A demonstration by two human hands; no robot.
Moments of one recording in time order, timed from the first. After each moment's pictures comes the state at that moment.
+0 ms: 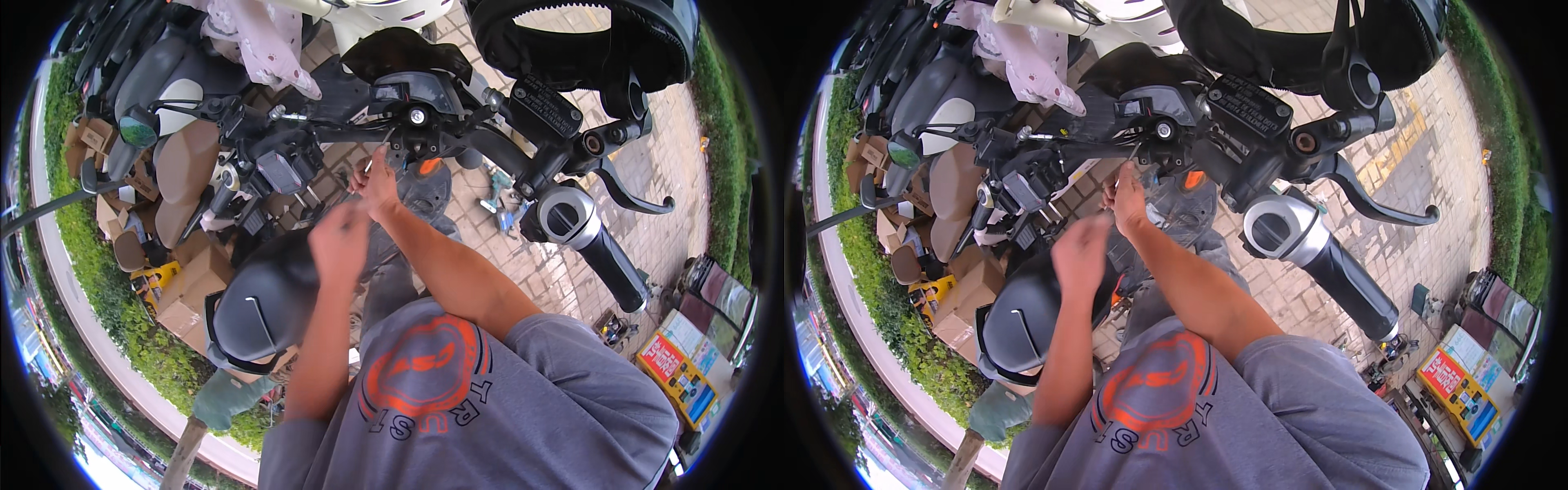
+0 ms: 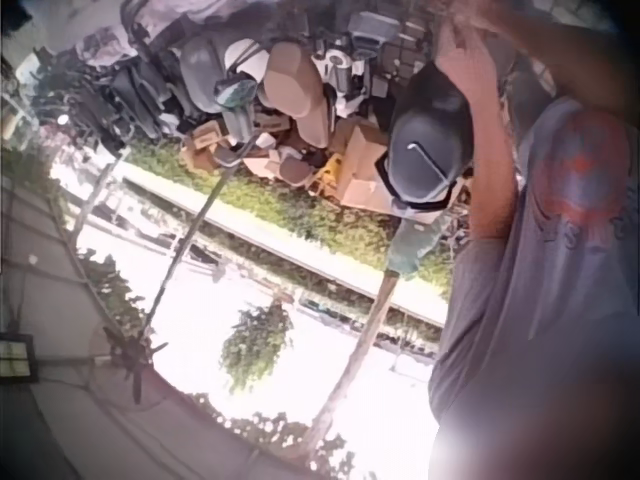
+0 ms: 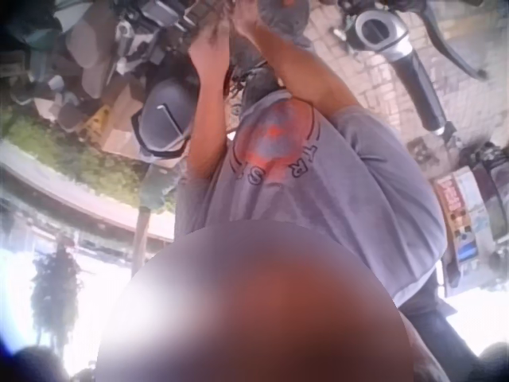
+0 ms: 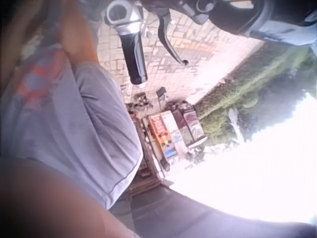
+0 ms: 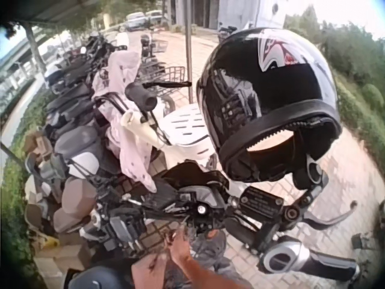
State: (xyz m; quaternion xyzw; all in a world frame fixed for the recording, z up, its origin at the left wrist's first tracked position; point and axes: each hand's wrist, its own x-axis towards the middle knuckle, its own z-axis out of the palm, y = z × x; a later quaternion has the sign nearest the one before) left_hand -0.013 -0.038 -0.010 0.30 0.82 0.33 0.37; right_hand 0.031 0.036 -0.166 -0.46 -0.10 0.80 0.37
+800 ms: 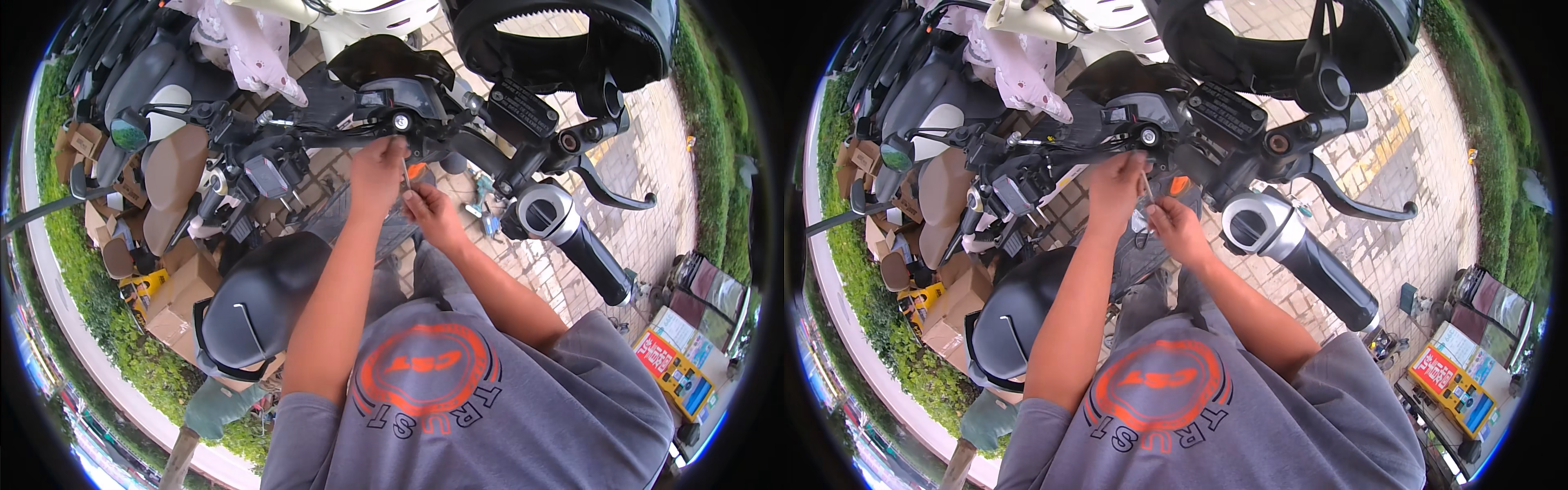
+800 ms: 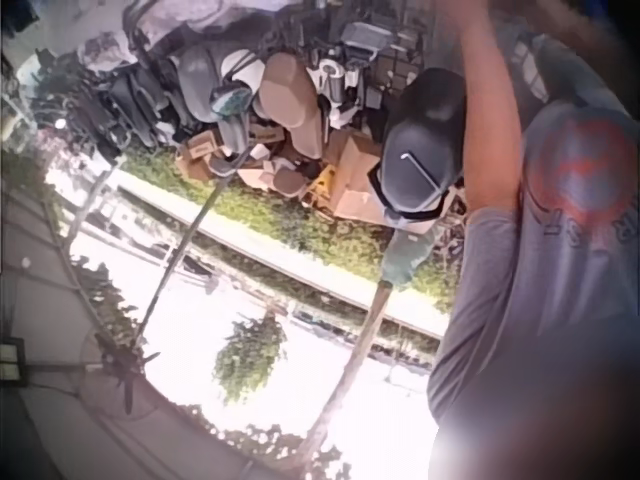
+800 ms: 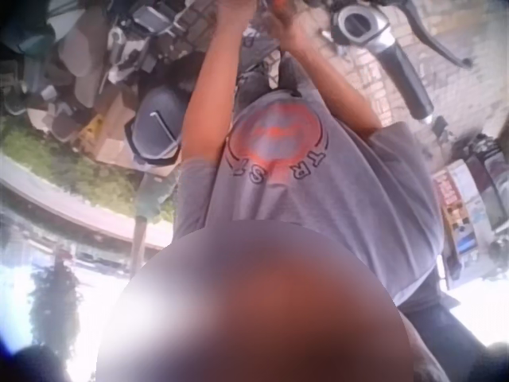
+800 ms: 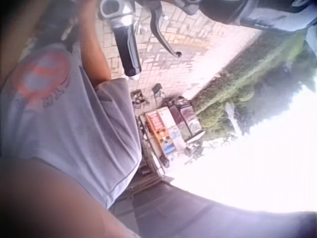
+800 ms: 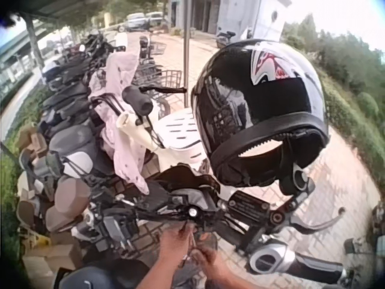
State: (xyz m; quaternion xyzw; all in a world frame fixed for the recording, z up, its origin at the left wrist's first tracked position) left_hand 0.018 0.061 -0.052 0.28 0.67 0.47 0.49; right_hand 0.159 0.038 -0.070 -0.50 -0.48 0.69 0.21
